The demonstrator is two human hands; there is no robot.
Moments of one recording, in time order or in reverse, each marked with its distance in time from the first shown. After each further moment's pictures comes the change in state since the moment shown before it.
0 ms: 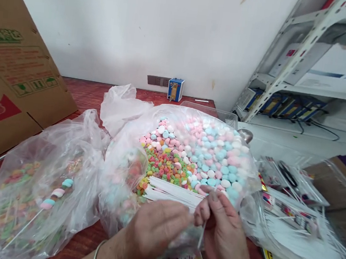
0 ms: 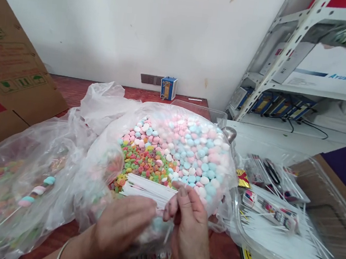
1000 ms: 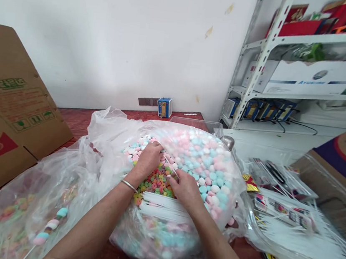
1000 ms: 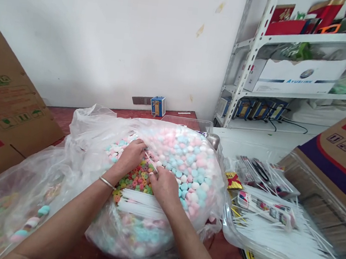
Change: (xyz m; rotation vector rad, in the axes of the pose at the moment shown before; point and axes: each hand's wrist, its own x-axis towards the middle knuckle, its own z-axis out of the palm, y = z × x) left_hand 0.107 -0.161 0.011 0.506 -0.213 -0.413; right_hand 0.100 0.016 0.034 -1.273 -0.186 -0.506
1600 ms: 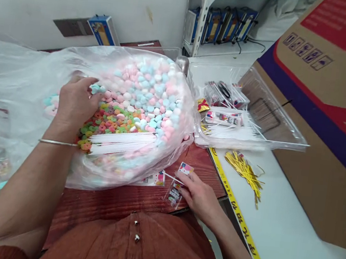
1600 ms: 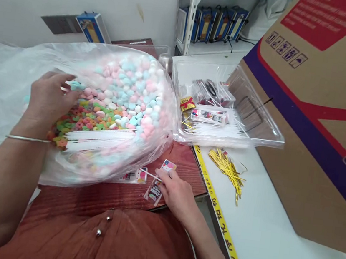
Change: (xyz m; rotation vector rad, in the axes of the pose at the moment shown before) left_hand -0.017 0.018 -0.029 0.027 0.020 -0.074; right_hand -0.254 0.087 -0.065 -0.288 -0.294 0.258
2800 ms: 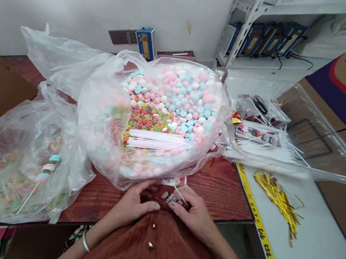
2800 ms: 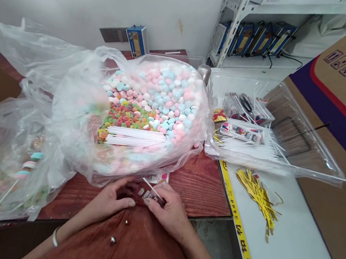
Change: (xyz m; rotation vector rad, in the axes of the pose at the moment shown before) left_hand -0.267 0.050 0.021 -1.118 -0.758 -0.496; right_hand 0.016 -0.055 0.048 0.809 -0.052 -0.298
